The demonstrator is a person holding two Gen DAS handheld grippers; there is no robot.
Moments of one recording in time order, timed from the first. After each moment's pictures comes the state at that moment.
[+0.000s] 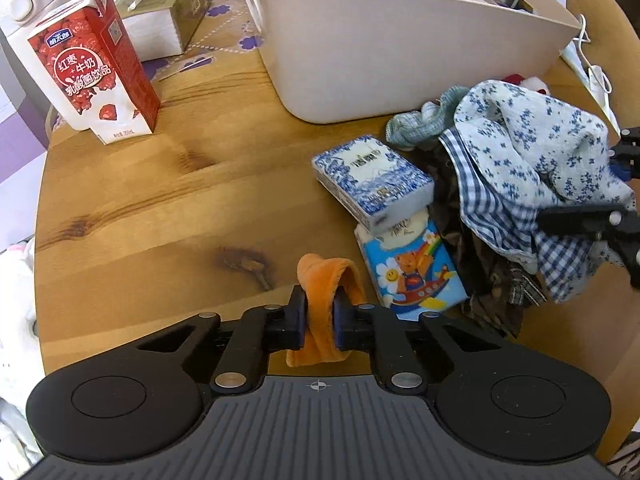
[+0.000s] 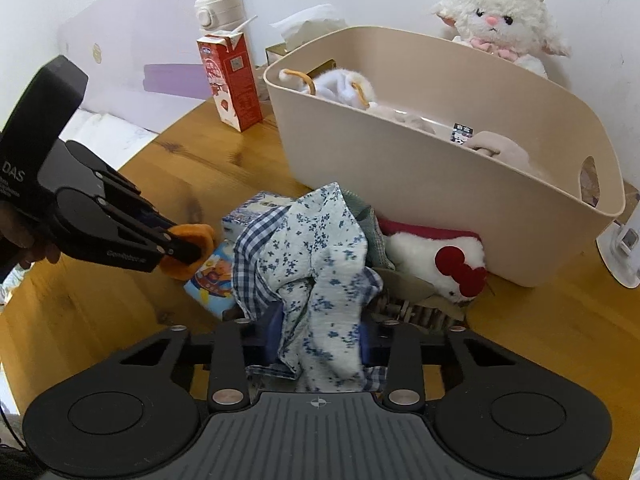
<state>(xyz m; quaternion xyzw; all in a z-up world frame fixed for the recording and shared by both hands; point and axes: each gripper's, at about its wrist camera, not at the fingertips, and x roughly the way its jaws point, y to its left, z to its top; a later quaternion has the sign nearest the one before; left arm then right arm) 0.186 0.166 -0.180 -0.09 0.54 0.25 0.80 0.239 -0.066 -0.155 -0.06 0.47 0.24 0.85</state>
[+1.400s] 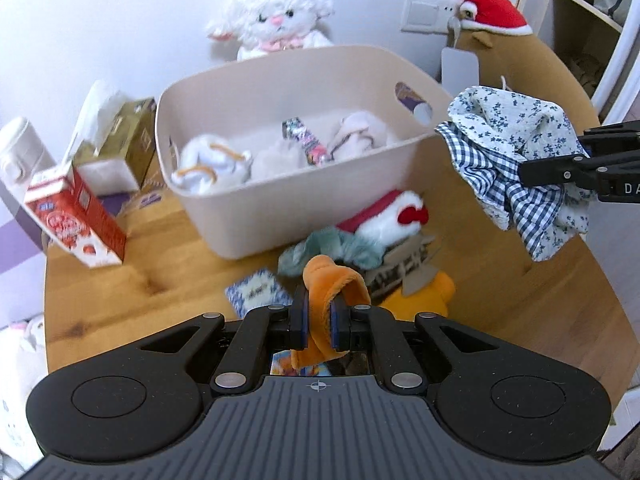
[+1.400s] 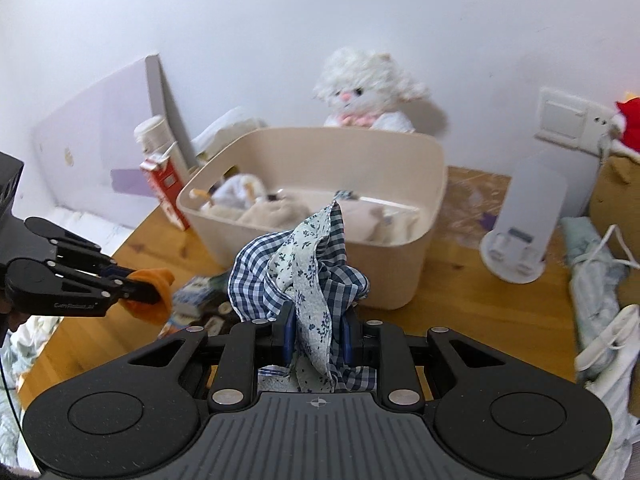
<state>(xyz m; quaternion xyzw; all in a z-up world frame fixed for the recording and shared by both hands) 0.228 0.089 -0.098 -0.02 0.45 0.20 0.87 0.232 -0.193 -0.076 0.03 0.40 0.17 0.90</state>
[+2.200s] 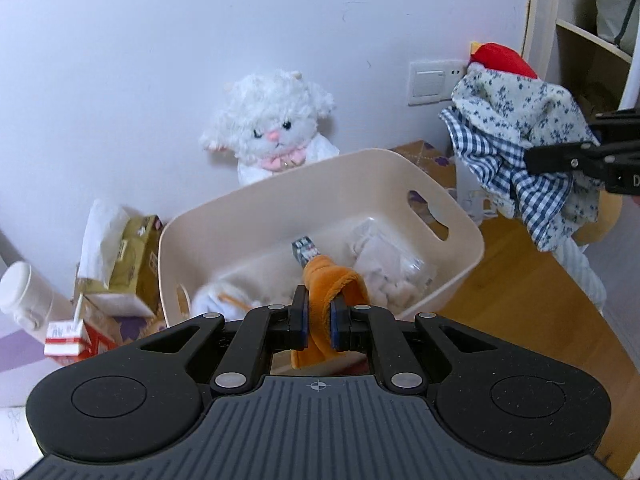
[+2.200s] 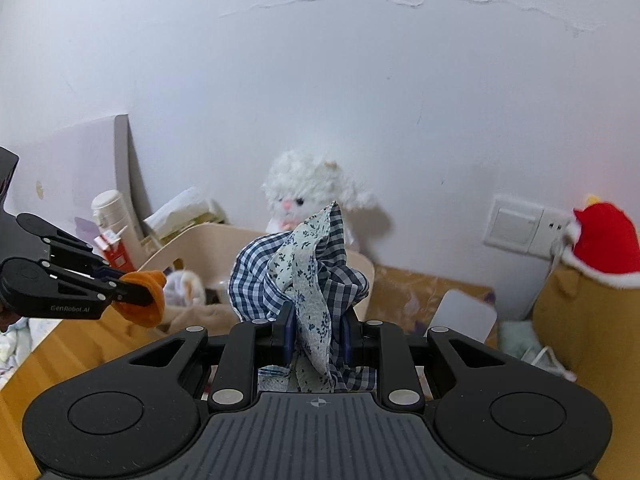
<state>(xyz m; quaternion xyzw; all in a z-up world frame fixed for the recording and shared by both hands) 0.313 0.103 -0.045 0.06 0.39 0.20 0.89 0.287 -0.222 -0.019 -0.02 0.31 0.13 0.94</state>
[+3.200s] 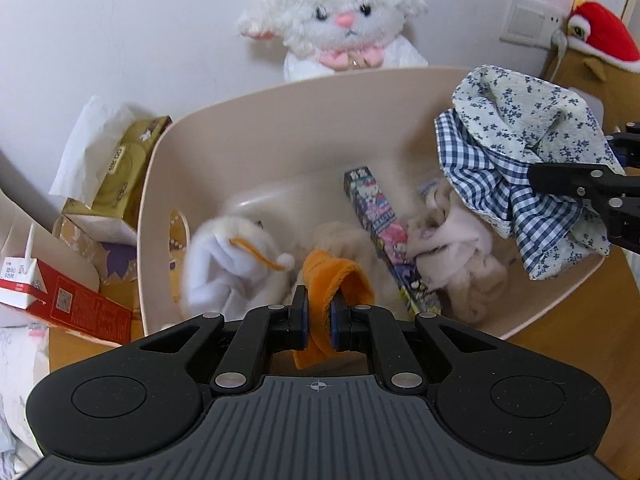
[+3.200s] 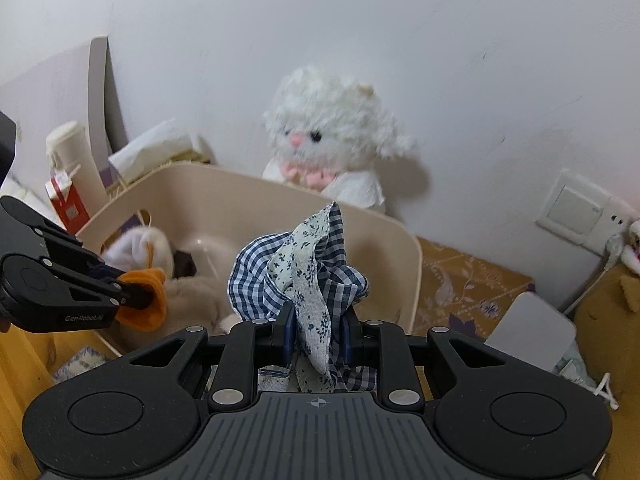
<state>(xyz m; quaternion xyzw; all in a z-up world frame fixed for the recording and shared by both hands) 0.359 0.170 -0.116 -0.01 0.49 0.27 0.83 0.373 -0.168 -0.098 -0.06 0.39 0.13 0.91</state>
